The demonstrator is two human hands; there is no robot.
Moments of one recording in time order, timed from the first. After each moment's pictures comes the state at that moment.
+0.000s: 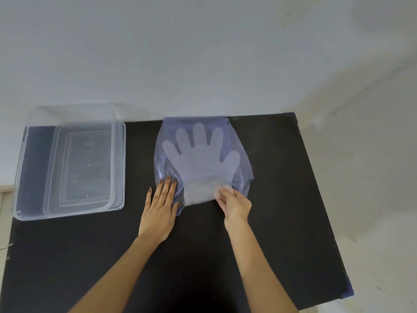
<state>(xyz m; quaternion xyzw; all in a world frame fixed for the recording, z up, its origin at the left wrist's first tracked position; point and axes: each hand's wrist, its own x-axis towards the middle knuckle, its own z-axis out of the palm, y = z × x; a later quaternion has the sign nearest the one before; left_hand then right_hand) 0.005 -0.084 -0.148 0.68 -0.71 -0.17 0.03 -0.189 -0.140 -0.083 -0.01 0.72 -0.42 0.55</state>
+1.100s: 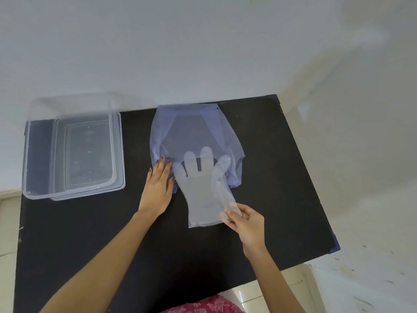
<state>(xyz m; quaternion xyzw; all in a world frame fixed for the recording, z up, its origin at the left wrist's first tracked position) 0.007 -0.084 -0.124 0.67 -0.69 -0.25 0.14 -0.236 -0.004 -0.053 -0.20 0.73 -0.37 0.54</state>
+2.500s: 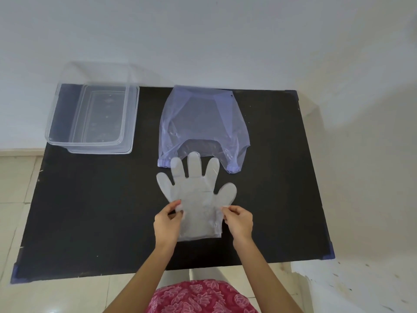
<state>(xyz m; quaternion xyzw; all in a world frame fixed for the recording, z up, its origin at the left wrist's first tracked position) -0.102 0.068 -0.081 0.79 -0.18 -0.46 0.36 -0.268 0.022 -0.089 -0.24 0.78 -0.22 0.53</state>
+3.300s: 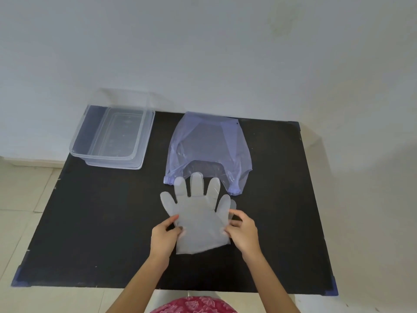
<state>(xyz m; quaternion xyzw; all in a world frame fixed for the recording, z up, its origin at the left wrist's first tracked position) -0.098 0.064 -0.073 0.76 -0.11 -0.51 0.38 -0.288 -0.007 -0.058 -0.45 0.69 -0.15 0.55</state>
